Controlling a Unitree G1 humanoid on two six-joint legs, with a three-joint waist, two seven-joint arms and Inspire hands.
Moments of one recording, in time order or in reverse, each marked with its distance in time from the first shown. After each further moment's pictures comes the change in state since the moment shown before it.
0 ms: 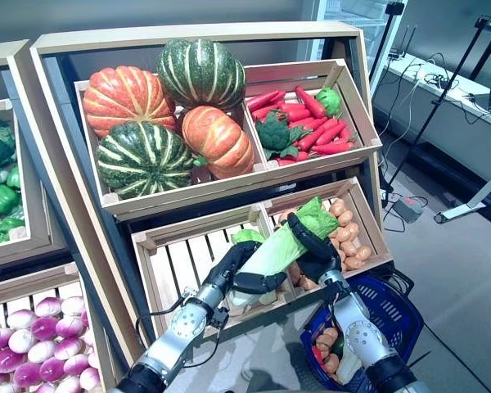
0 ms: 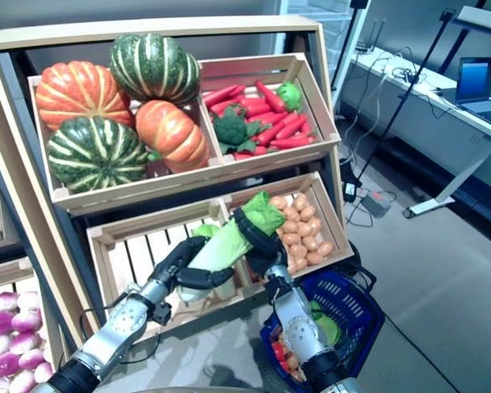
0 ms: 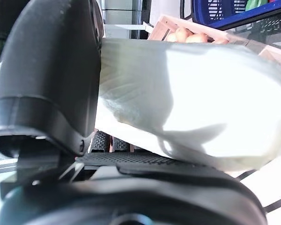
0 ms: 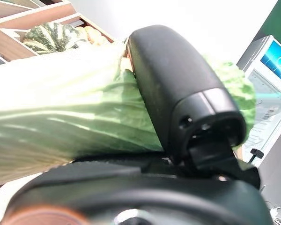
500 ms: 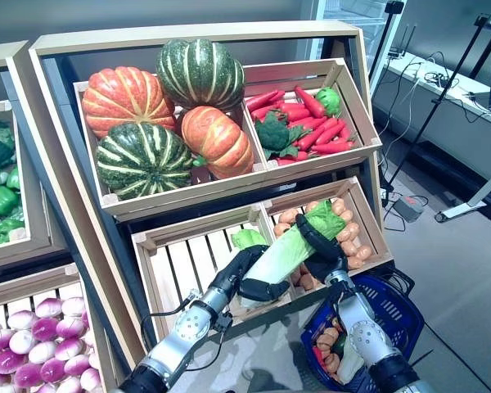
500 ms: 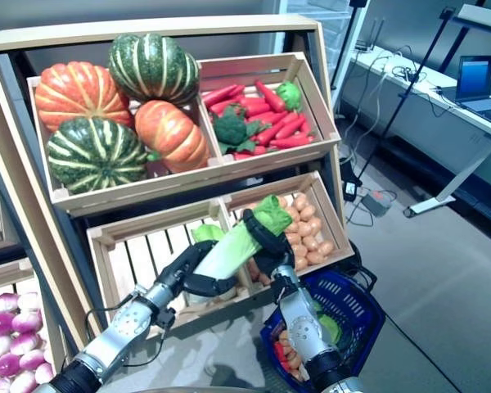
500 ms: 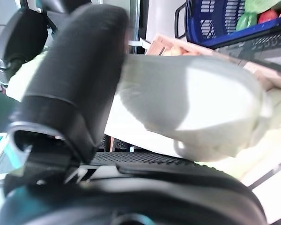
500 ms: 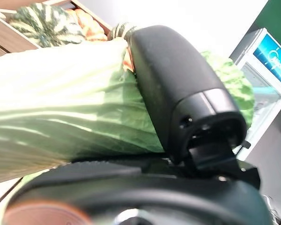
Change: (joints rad) left arm 0.002 0.003 -0.039 -0.004 -0.006 0.003 -0.042; right arm -0.002 -0.019 -0.025 0.042 0.006 -0.030 -0.004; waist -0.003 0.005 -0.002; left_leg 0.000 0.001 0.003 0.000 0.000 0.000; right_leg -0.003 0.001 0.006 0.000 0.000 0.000
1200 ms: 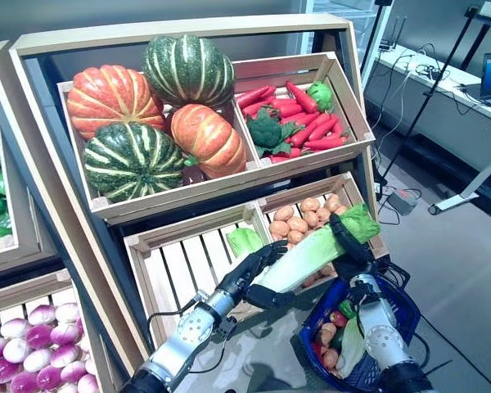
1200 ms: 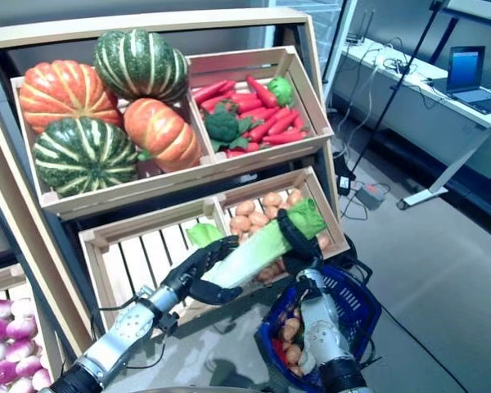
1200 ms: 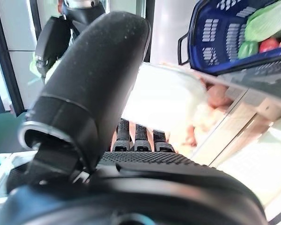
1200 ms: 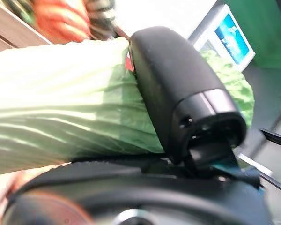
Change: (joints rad) left arm 0.060 0.000 0.026 -0.058 0.009 -0.001 -0.077; right arm 0.072 -0.033 -0.237 0.010 -0.044 -0.027 -0.004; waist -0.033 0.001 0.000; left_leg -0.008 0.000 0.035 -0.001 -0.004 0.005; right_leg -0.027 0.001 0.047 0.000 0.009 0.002
